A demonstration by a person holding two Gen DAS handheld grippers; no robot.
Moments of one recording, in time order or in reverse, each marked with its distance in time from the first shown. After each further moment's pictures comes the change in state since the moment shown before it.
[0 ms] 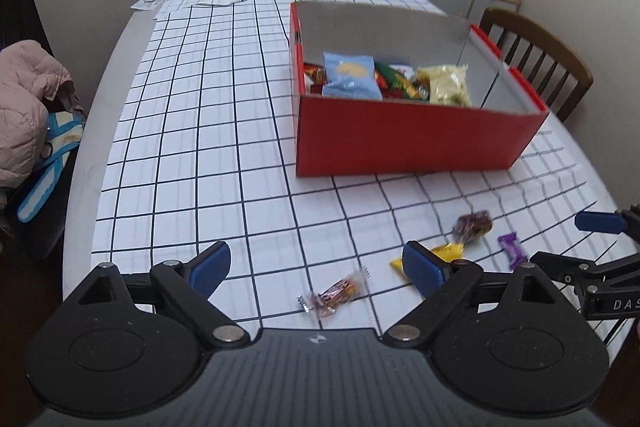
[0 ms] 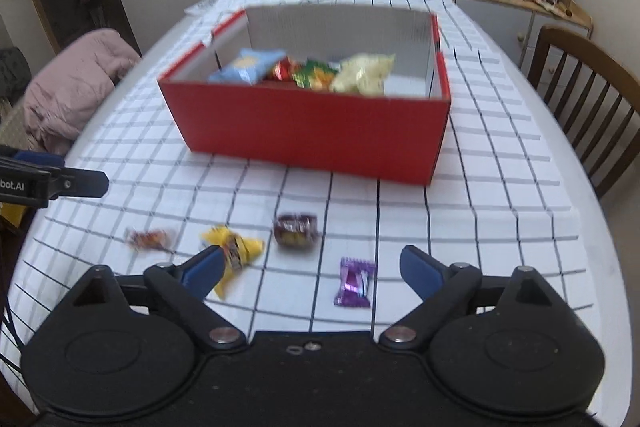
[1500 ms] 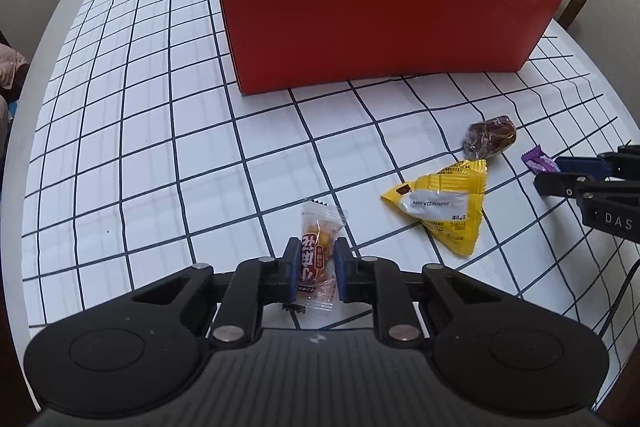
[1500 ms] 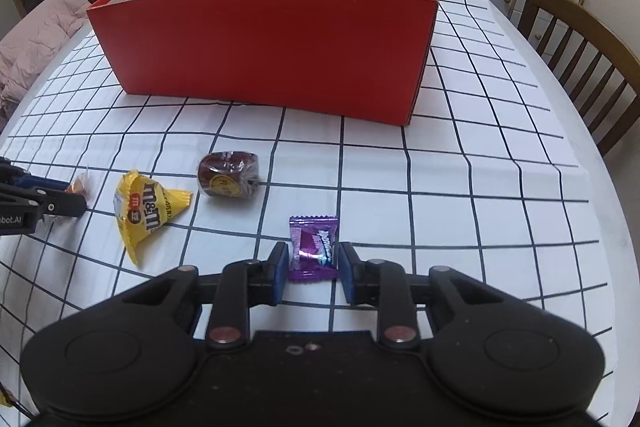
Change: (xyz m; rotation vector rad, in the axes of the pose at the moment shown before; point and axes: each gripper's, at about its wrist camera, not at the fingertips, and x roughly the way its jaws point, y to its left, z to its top) left arm 0.071 -0.012 -0.011 0.110 0.200 -0.063; right arm 0.052 -0.023 -0.023 0.004 0.098 -0.079
